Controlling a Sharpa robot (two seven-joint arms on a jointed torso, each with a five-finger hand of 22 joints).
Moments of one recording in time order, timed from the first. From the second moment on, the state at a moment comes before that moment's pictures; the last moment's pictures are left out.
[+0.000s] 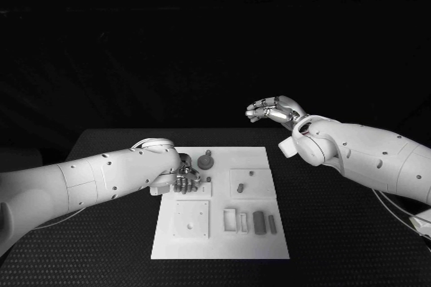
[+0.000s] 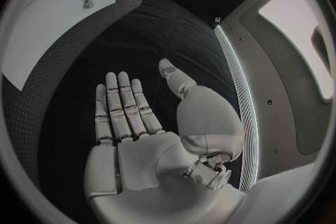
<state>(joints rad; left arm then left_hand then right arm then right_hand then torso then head) 1.32 -0.52 -0.23 1.20 -1.02 0.16 -0.58 0.80 0.06 0.56 -0.18 0.42 1.10 0.05 0.44 0.67 1.36 0.00 0.25 0.60 1.10 0.01 0.52 0.99 0.02 0.96 -0.07 0.08 1.31 1.30 -0.61 -0.08 1.10 -0.46 -0.25 0.28 0.99 -0.06 0.49 -0.28 0.05 0.73 0.19 0.22 0.60 0.88 0.18 0.35 0.18 0.74 0.19 0.51 0.39 0.12 0.39 0.21 0.35 1.05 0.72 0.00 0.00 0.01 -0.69</state>
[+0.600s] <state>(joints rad) 1.32 -0.52 -0.23 1.20 -1.04 0.17 -0.59 0.76 -0.03 0.55 -0.16 0.33 1.11 0.05 0.42 0.69 1.36 0.00 0.25 0.60 1.10 0.01 0.52 0.99 0.01 0.97 -0.07 0.08 1.31 1.30 -0.61 -0.08 1.10 -0.46 -0.25 0.28 0.99 -0.06 0.49 -0.28 0.05 0.73 0.19 0.21 0.60 0.88 0.18 0.35 0.18 0.74 0.19 0.51 0.39 0.12 0.39 0.21 0.35 1.06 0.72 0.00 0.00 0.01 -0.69</state>
